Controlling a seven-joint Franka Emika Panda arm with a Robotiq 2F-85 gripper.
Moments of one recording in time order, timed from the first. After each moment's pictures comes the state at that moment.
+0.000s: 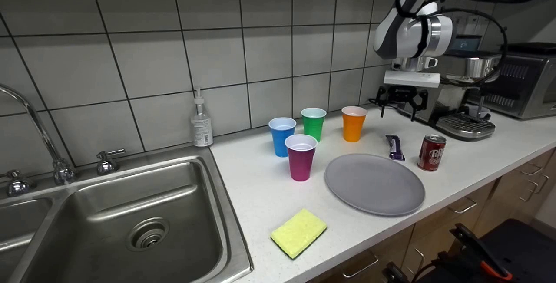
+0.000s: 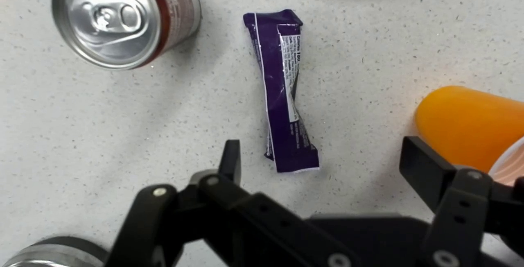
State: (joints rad) arm -0.24 0.42 -0.26 -2.02 0.11 2.46 0.24
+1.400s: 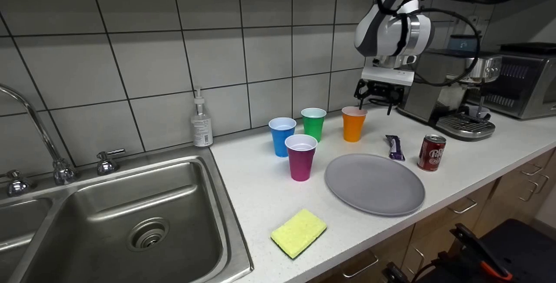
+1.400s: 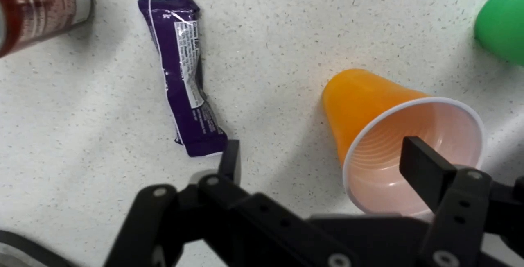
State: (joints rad) arm -0.18 0.43 -0.22 -1.98 0.16 2.54 0.30
